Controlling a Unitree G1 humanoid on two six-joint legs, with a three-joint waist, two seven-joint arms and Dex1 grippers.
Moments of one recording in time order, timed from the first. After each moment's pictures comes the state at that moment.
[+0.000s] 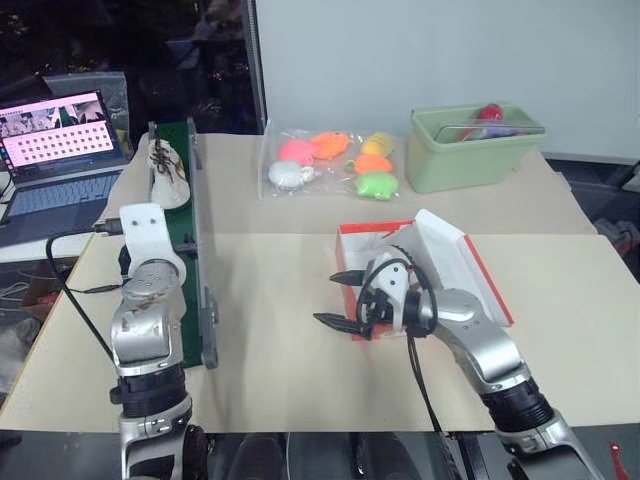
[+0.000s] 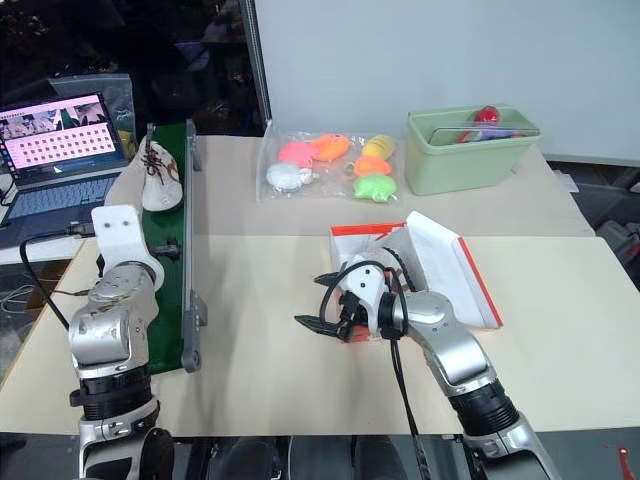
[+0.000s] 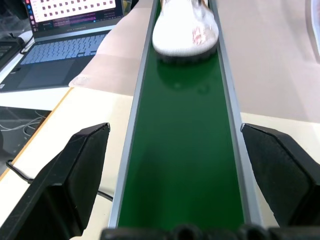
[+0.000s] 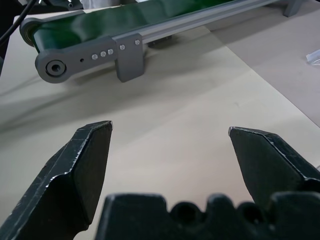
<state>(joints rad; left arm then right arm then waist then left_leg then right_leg) -0.45 0.22 0.31 -0.31 0.02 1.02 0.13 -0.37 -0.43 0.27 -0.19 0.25 0.38 0.86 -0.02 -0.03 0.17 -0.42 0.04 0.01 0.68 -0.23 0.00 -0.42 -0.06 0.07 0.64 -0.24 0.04</state>
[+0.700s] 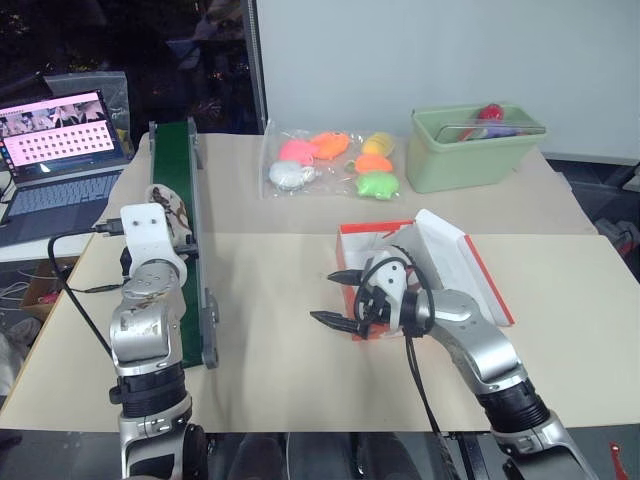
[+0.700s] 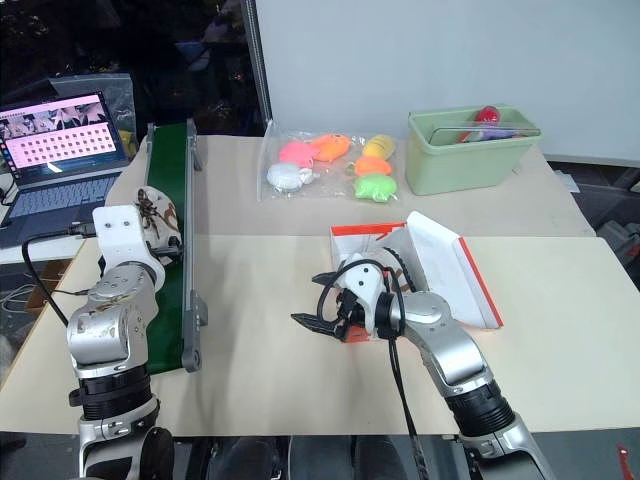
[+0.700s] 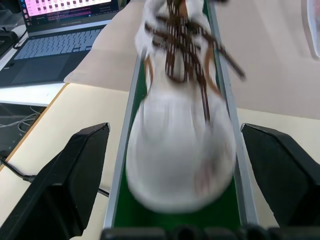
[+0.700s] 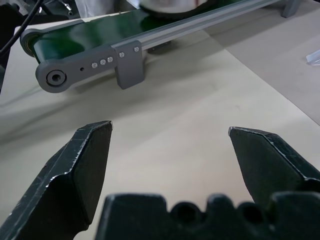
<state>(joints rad) -0.45 0.22 0.31 -0.31 0.02 1.02 0.12 -0.37 -0.41 0.26 -0.20 0.28 0.41 0.84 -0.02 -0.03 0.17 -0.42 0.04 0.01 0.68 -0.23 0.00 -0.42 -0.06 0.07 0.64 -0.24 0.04</state>
